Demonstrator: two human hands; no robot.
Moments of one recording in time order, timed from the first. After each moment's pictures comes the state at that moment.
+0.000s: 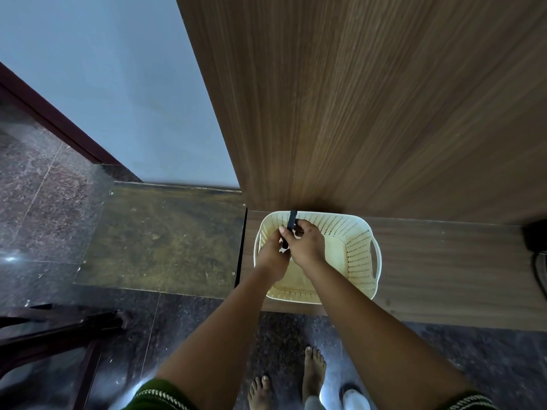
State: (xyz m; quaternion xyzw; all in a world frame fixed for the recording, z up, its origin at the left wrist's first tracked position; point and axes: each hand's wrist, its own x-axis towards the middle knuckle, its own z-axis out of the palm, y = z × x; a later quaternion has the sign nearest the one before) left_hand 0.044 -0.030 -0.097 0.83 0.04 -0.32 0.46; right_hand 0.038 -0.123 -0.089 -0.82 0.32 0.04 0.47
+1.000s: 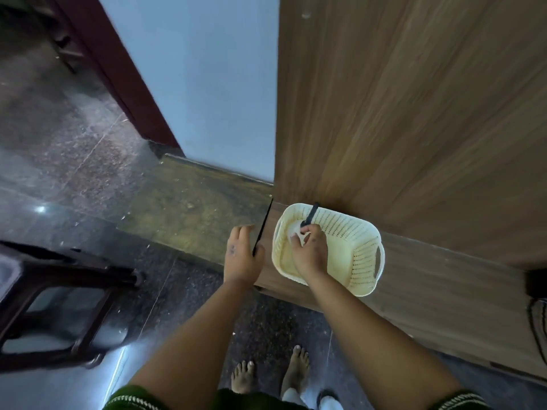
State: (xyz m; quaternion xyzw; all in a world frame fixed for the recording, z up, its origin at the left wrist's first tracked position) left_hand -0.030 0.062 -0.040 0.92 0.03 0.00 0.39; right_hand -0.022 -0.086 -0.037 -0.86 0.25 0.03 0.44
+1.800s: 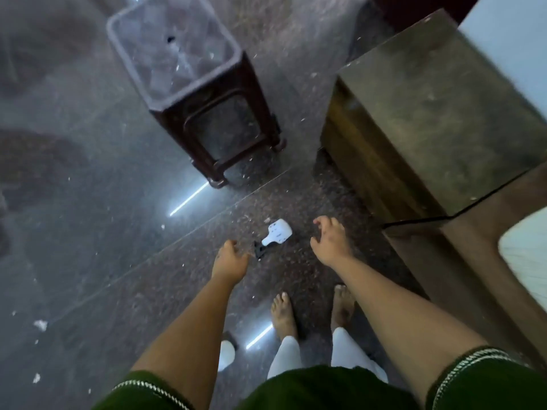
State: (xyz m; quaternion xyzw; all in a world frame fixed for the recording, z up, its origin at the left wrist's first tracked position) left_hand -0.377 0.388 -0.224 0.70 0.55 -0.20 0.41; right_hand -0.201 0.224 -0.228 -0.90 -0.21 0.35 0.18
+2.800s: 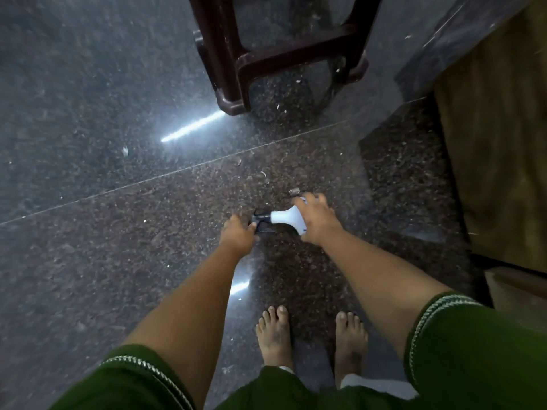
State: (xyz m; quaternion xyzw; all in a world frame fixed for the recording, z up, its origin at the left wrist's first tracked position) left_hand -0.411 0.452 -0.574 0.57 0.64 -0.20 0.47; right_hand -0.239 0.364 -0.600 -0.77 -0.51 0.39 -0.07
